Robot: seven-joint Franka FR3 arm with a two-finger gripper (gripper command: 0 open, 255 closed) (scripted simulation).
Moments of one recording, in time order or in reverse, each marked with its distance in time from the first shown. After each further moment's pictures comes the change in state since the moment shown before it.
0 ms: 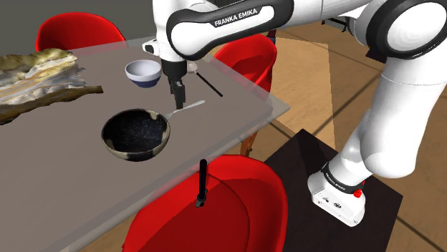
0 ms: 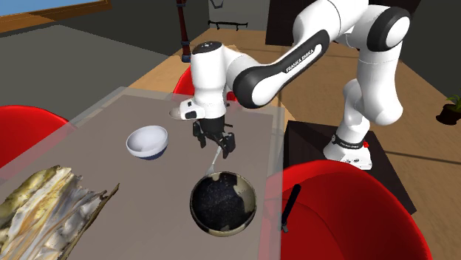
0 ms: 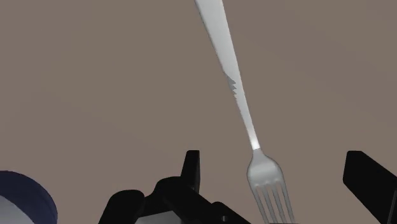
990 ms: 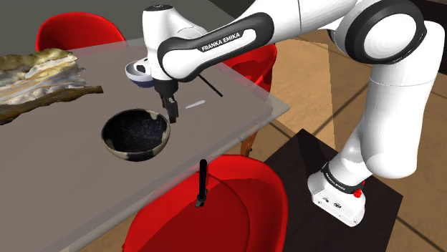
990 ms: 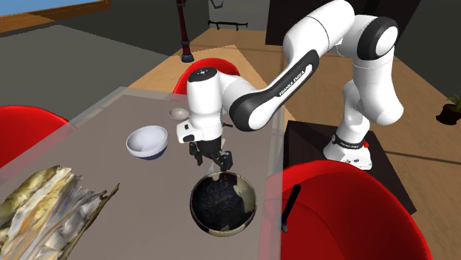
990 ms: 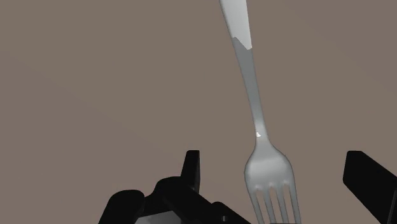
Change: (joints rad) arm 0.034 0.112 0.015 0.031 -0.031 0.077 -0.026
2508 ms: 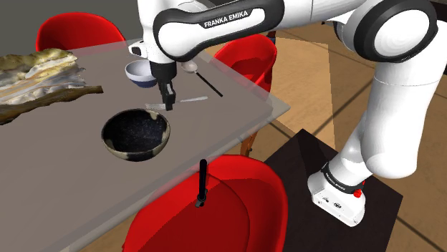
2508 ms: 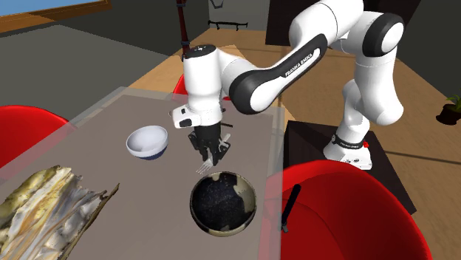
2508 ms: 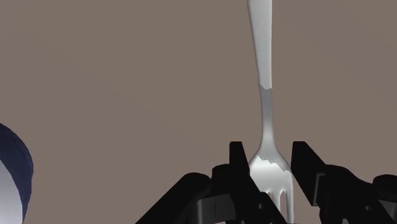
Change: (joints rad) arm -0.001 -0.041 0.006 0.076 0.012 -0.115 -0.004
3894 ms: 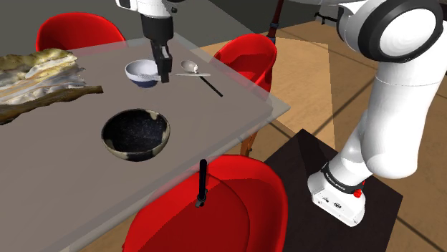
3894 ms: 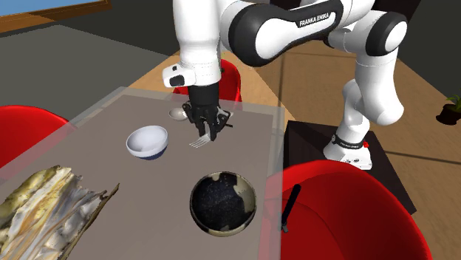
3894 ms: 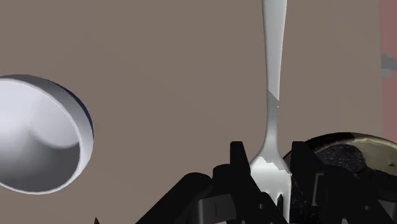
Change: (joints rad) arm 0.011 -0.015 0.006 0.266 0.006 -0.279 0.000
